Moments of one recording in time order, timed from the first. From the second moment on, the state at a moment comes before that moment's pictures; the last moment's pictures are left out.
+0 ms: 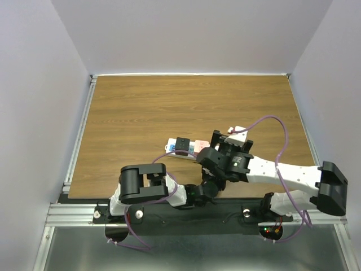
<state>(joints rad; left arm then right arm) -1.47 1.96 0.74 0.95 -0.85 -0.44 1.14 1.24 0.87 -0.65 1.44 1.07</state>
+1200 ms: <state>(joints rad) -1.25 1.33 0.55 0.78 -0.35 -0.24 1.03 1.60 1.56 -0.21 0.72 -0.01</state>
